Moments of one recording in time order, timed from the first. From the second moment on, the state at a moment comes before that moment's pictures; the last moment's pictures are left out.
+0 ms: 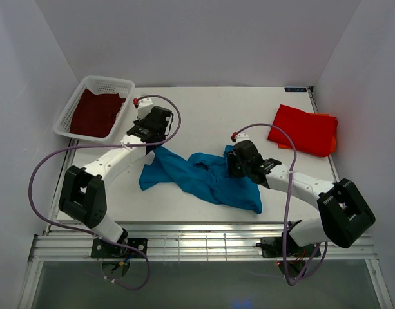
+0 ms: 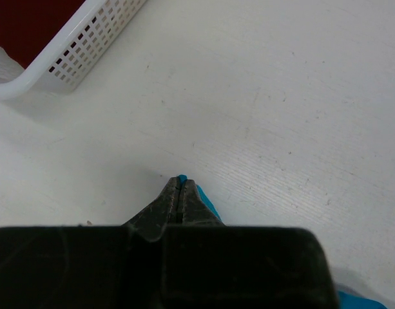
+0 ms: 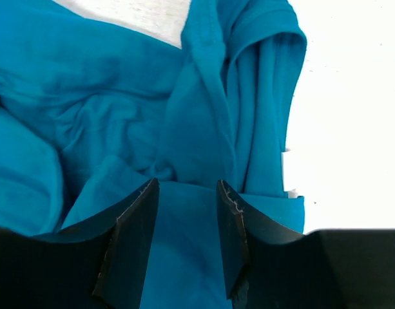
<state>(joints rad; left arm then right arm) -0.49 1.58 1.21 -0.43 -0.77 -0.56 0.68 1.36 0.73 -0.18 0.17 0.32</state>
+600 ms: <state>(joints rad) -0.44 1.36 1.20 -0.50 -0.82 -0.54 0.69 1.30 0.76 -0.35 0.14 0.36</state>
